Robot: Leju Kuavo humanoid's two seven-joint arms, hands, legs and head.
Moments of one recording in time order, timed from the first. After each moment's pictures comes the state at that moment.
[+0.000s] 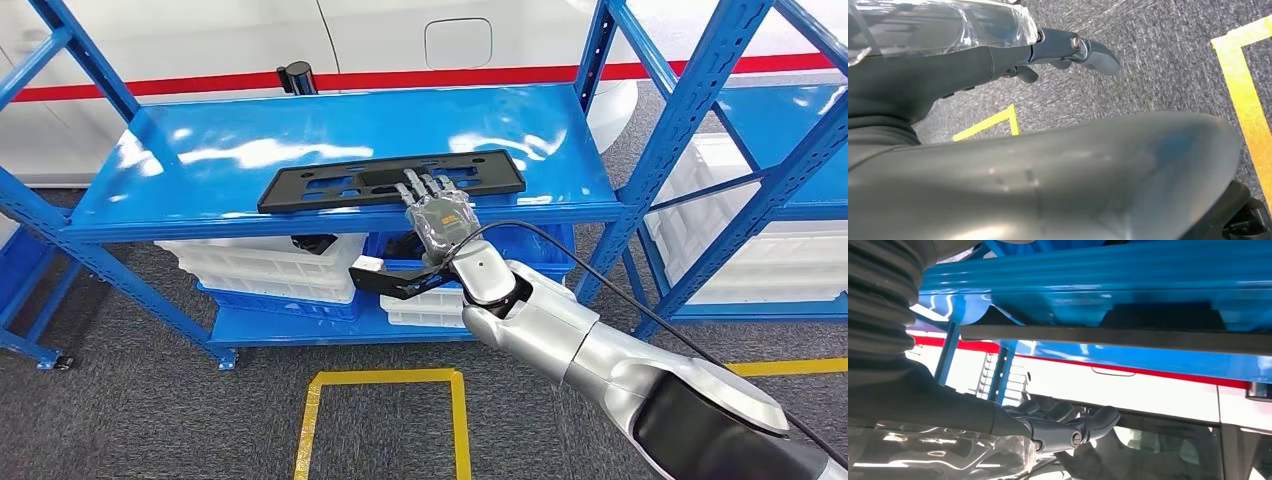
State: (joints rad) left arm -0.12 -0.01 -1.19 -0.24 0.85 0.42 0.09; right arm -0.95 -0.08 1.11 -1.06 0.76 -0.04 0.45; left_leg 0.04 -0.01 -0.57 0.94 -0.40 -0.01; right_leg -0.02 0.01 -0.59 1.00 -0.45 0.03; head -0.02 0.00
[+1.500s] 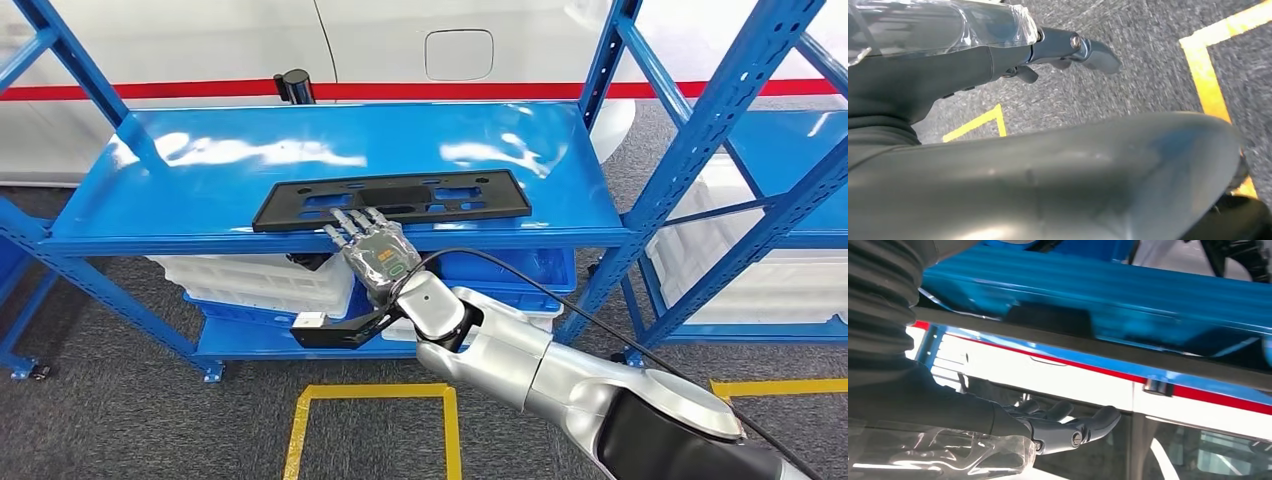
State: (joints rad) left arm -0.12 -0.01 -1.19 -0.23 0.85 0.43 0.07; right arm -0.92 0.05 1.19 -1.05 0.80 -0.01 0.36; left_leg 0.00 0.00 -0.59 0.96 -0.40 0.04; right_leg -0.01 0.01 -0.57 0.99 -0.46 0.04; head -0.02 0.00
